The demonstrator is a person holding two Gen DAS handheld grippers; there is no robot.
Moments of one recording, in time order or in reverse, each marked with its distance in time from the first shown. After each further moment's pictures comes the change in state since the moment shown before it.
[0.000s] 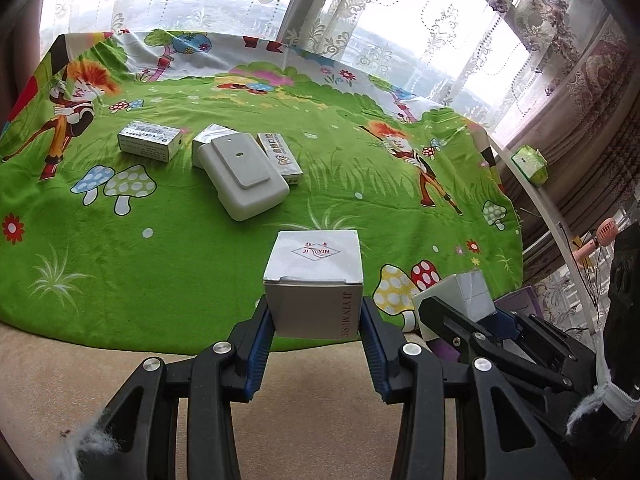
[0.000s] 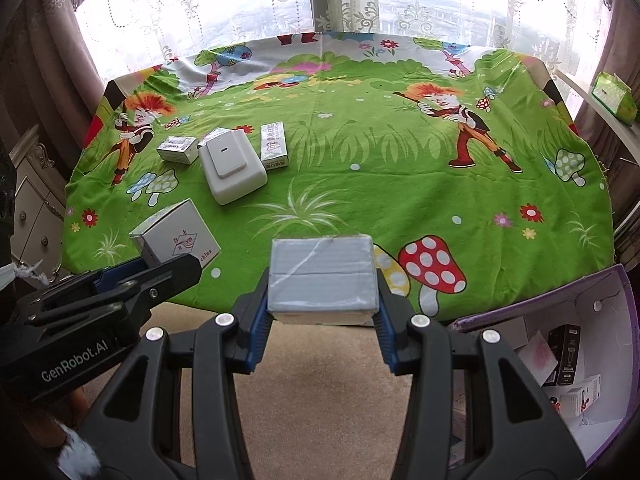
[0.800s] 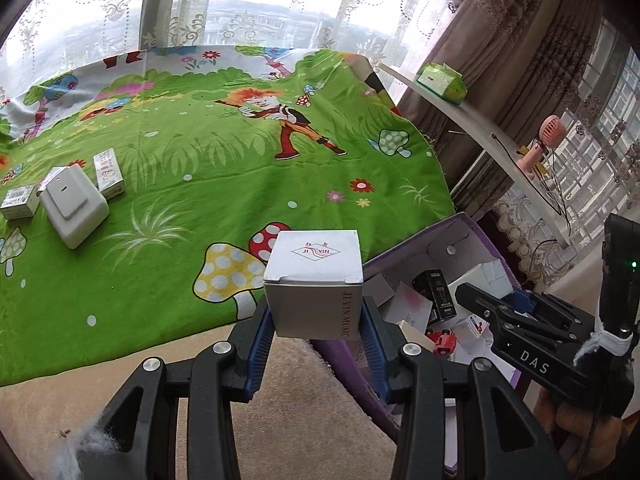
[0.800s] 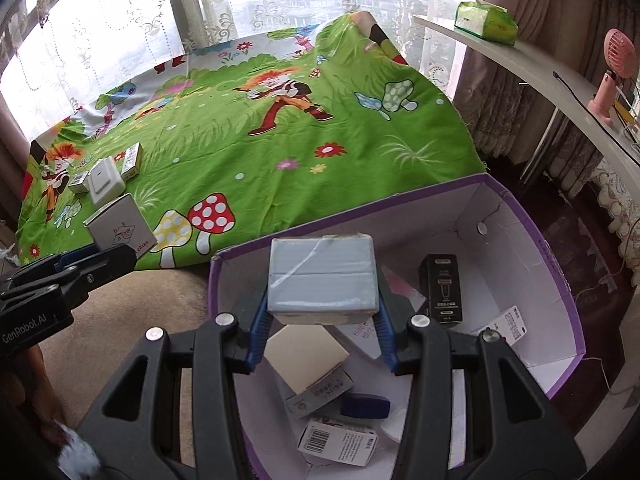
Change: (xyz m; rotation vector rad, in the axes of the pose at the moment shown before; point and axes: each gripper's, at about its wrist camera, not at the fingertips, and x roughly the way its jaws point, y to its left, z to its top) left arm 0.028 -0.133 -0.023 0.302 0.104 -0.147; right arm -0.067 -0.162 -0.059 0.248 0.012 -0.222
